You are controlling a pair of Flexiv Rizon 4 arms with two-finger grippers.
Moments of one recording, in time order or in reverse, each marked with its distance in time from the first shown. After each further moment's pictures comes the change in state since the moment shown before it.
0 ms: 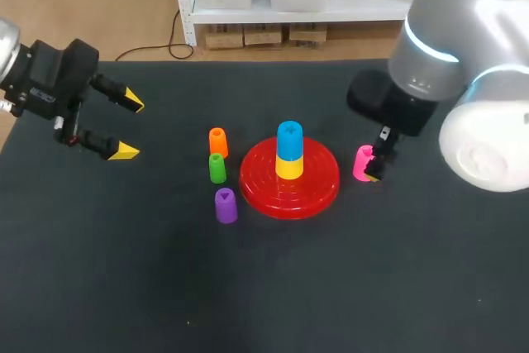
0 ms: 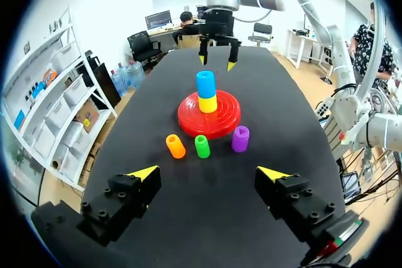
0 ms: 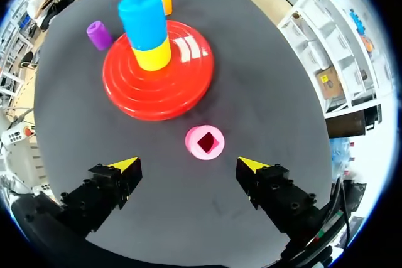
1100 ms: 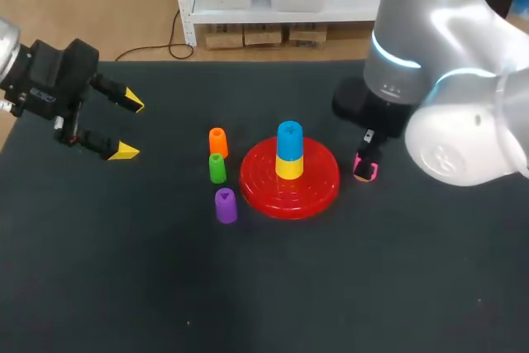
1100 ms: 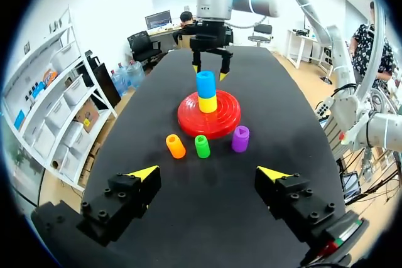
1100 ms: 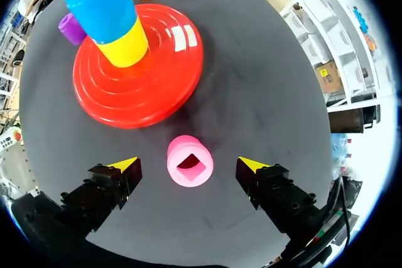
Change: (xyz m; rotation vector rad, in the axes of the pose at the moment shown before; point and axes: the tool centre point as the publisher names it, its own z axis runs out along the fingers) left arm 0.000 0.000 0.000 0.000 0.000 0.000; right arm -0.009 -0.017 0.033 0.030 0.081 0.008
